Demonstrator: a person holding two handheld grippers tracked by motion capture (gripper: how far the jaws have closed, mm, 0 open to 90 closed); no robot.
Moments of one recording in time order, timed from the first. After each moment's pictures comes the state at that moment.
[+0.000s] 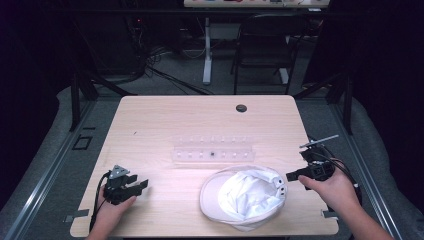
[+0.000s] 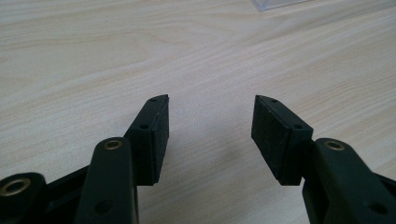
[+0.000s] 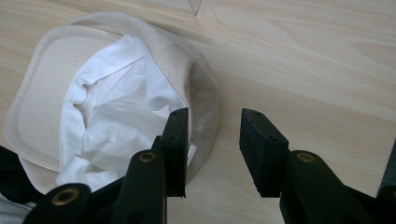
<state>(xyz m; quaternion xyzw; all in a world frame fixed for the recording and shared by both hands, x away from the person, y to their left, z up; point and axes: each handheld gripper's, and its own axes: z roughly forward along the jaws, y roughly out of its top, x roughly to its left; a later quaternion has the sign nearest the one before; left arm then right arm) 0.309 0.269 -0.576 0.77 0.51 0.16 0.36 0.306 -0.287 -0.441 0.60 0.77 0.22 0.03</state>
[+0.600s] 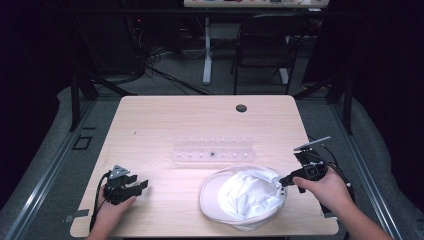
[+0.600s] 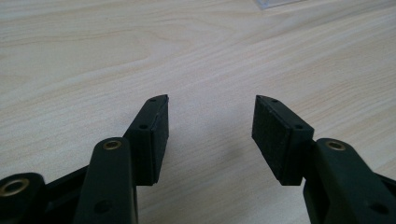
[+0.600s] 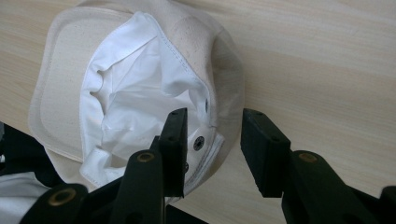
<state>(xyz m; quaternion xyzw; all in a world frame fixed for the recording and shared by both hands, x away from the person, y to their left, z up) 0.309 0.269 -0.577 0.77 0.51 0.15 0.36 0.313 -0.278 -0.455 0.62 0.76 0.19 -0.04</state>
